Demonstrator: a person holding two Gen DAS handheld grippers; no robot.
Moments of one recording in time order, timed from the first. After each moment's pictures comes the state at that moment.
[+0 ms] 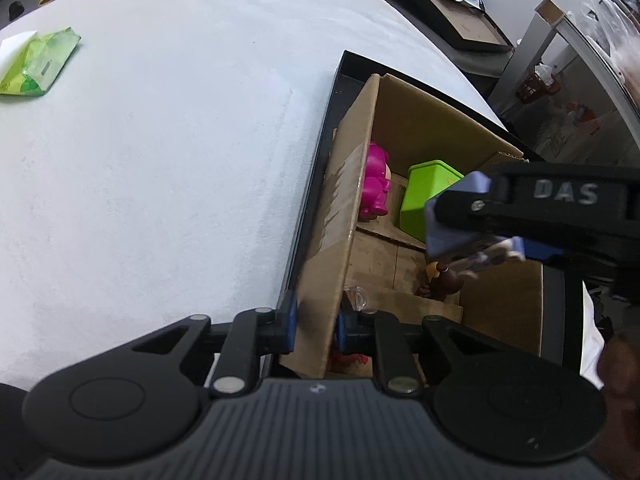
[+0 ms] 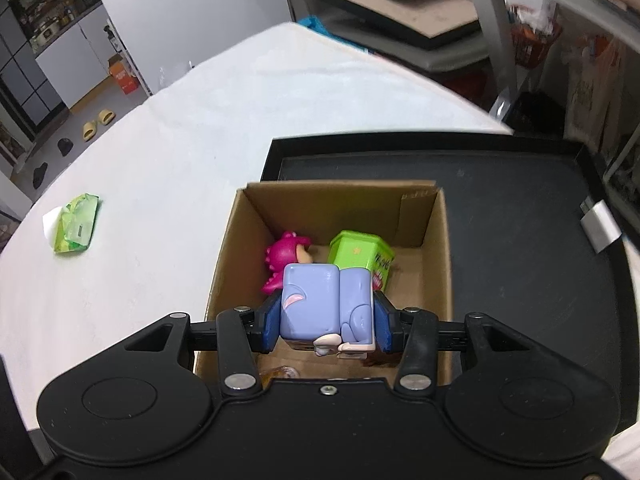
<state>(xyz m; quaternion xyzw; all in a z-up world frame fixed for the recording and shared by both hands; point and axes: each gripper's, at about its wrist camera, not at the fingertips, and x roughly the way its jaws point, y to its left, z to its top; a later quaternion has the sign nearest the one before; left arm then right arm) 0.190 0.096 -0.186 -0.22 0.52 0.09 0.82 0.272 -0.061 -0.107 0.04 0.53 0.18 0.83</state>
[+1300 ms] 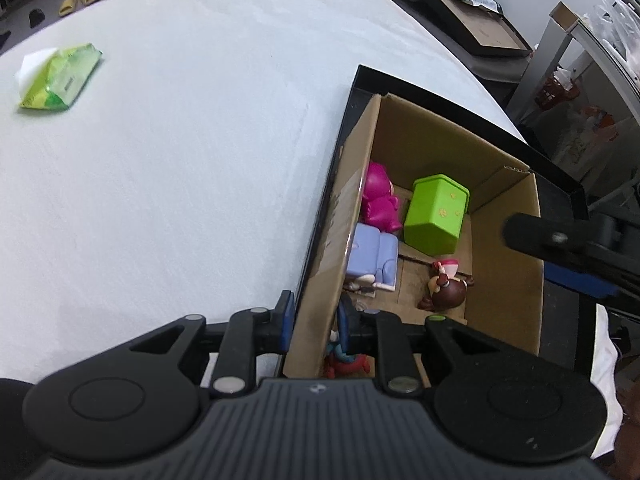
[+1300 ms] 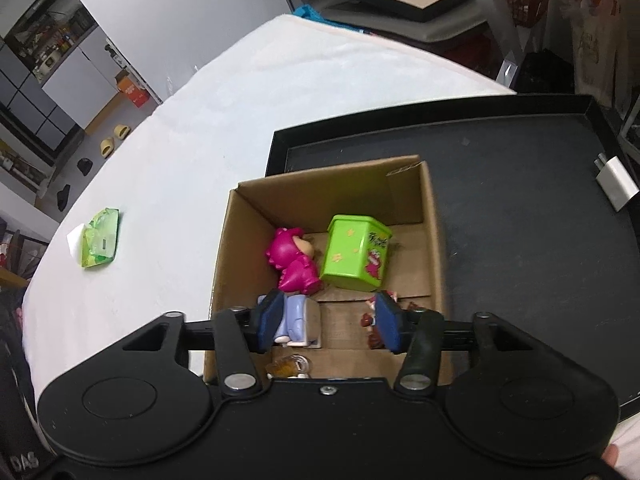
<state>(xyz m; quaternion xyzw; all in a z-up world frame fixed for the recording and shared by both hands) 0.202 0.085 -0.170 -0.20 0.53 0.13 0.81 0.272 -0.095 -0.099 0.09 0.53 0.20 0.82</state>
